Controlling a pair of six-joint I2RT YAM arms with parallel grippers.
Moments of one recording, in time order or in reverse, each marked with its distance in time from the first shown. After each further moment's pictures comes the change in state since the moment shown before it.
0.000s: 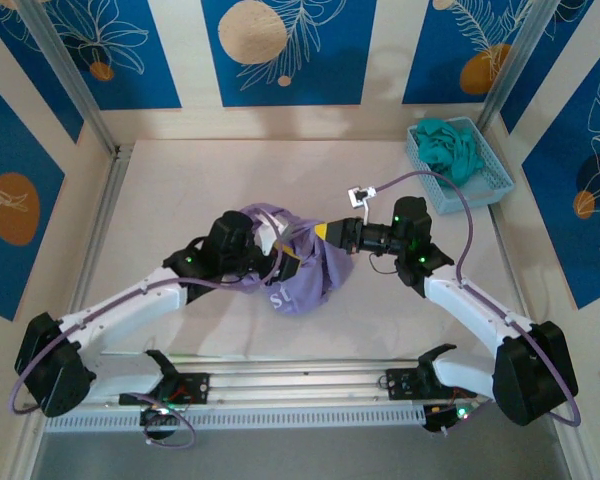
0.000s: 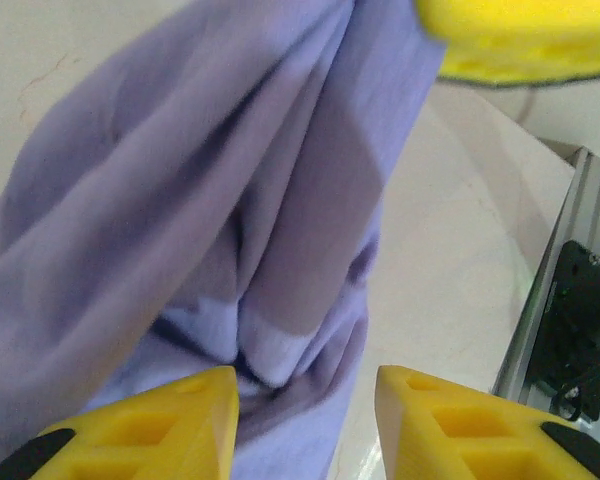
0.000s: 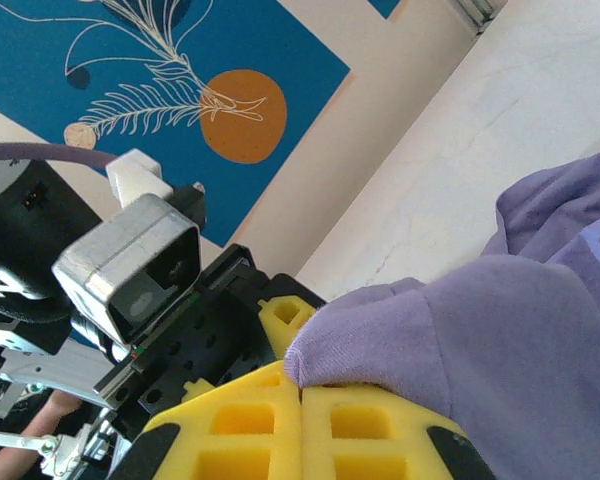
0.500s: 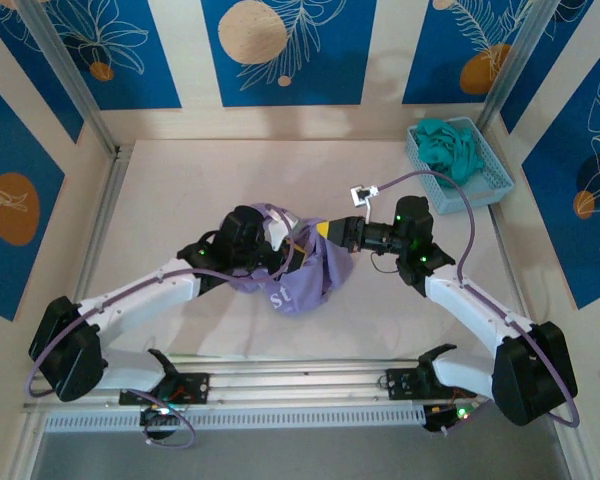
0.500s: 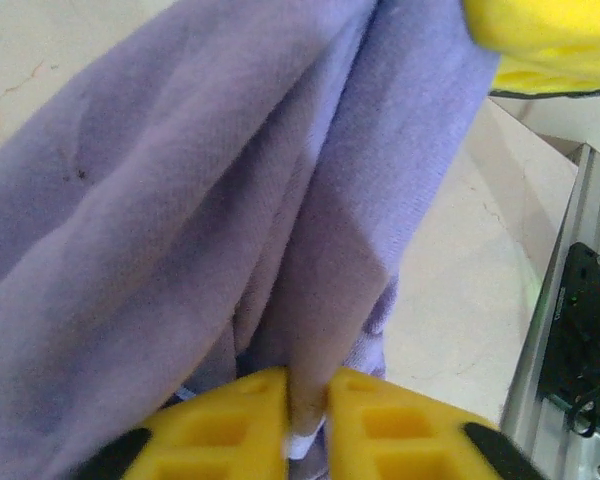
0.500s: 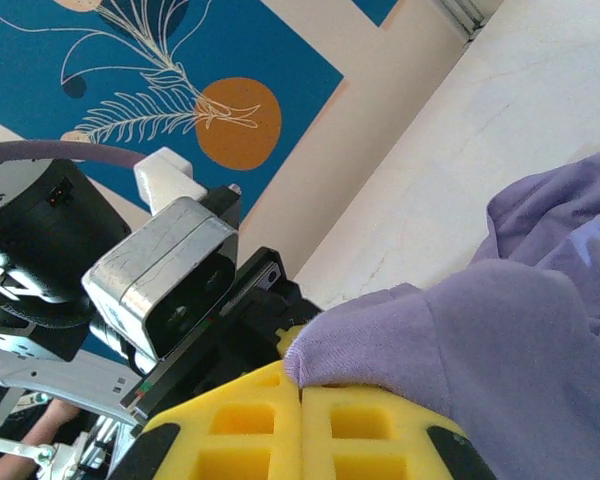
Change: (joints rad) left arm 0.000 0.092 0.030 0.045 0.018 0.018; right arm -0.017 0.000 0.000 -0.002 0.000 0.003
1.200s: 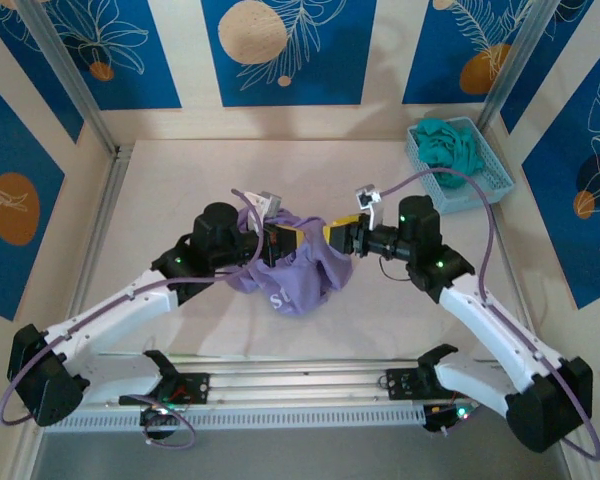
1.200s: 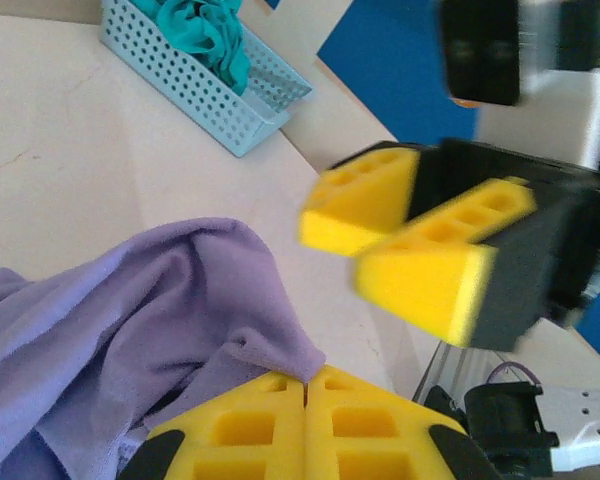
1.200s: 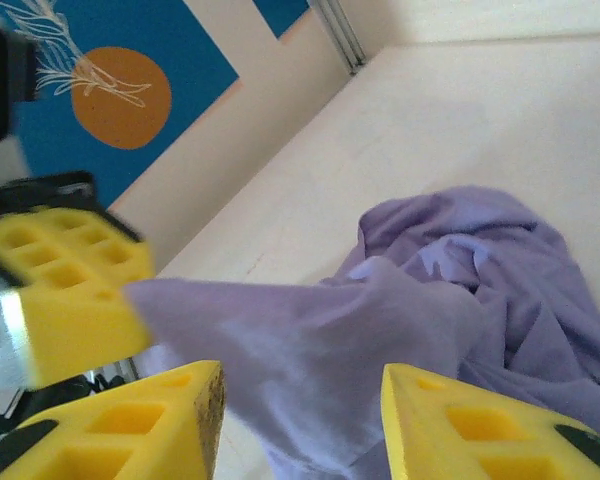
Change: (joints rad) left arm 0.000 -0.164 -0.002 0.120 -0.013 -0.372; right arm 0.076 -0.181 0.104 -0.443 0.292 -0.397
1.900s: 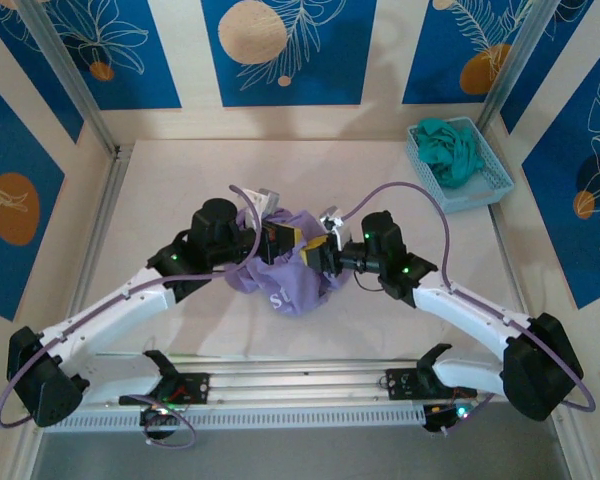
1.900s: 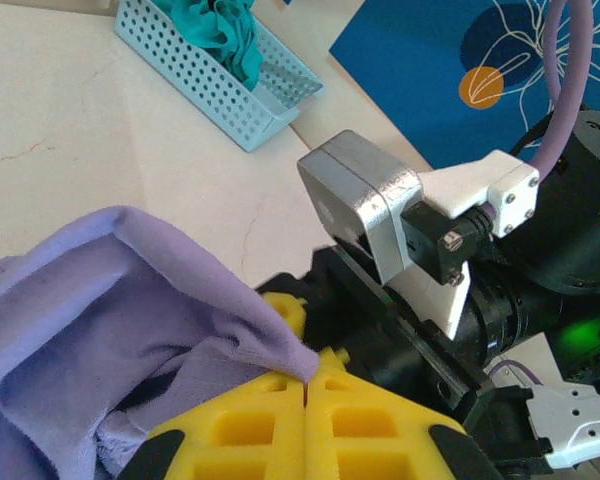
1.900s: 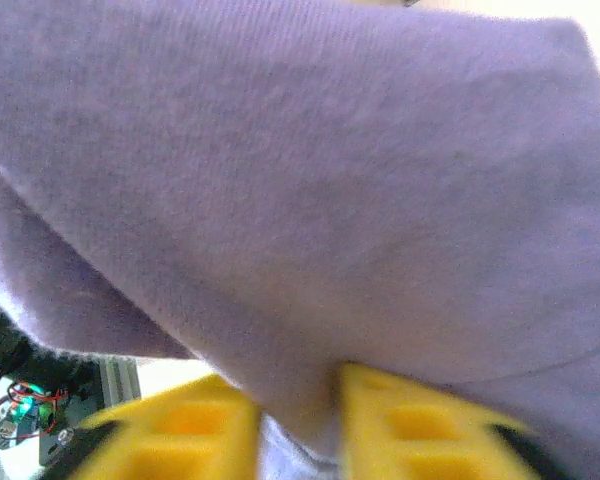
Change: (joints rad) left arm 0.016 -0.011 0.050 -0.091 -0.010 -0.003; right arm 0.158 0.186 -0.111 0.229 0.057 -0.117
